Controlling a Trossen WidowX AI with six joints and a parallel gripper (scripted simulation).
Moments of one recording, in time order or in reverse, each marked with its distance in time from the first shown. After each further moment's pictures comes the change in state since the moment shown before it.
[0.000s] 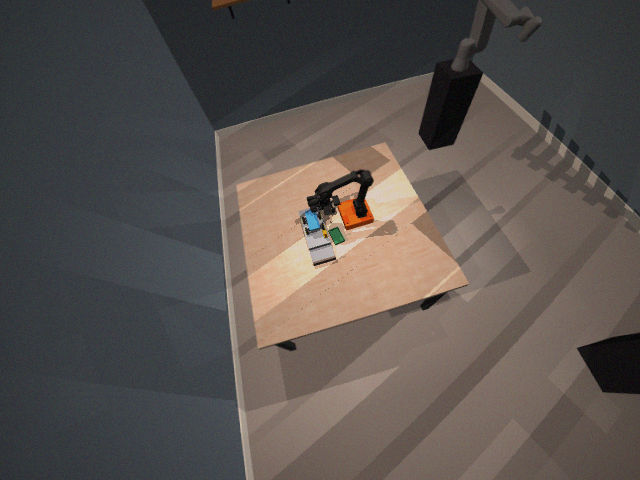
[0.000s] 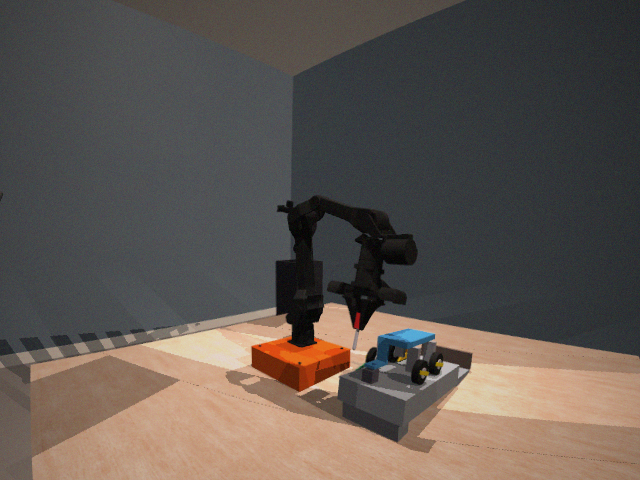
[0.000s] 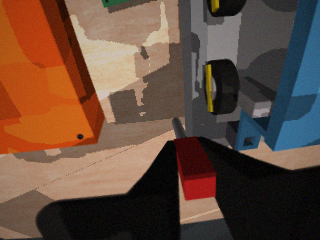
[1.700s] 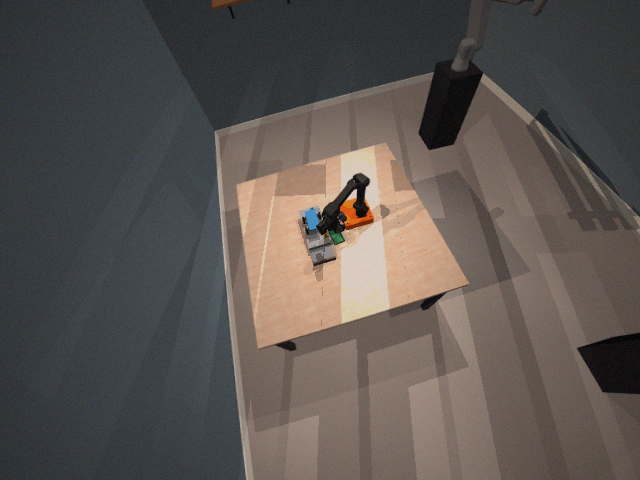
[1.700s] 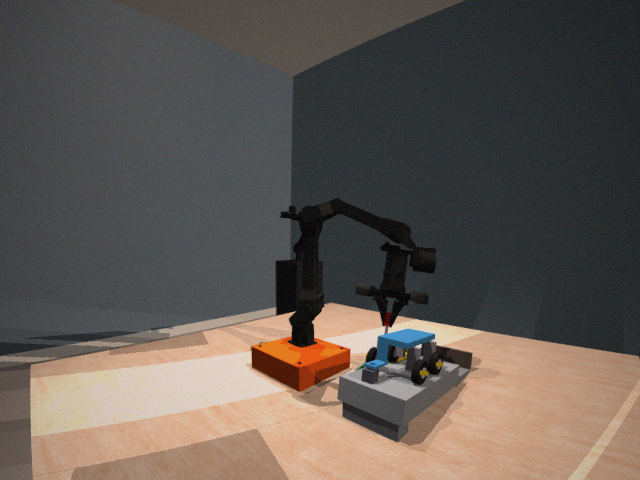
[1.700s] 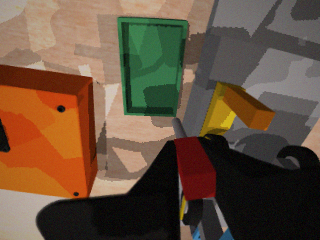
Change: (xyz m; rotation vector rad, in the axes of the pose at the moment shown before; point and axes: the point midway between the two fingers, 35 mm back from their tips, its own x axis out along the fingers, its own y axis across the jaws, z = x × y) arm -0.016 0.006 0.139 -0.284 -0.049 -0.020
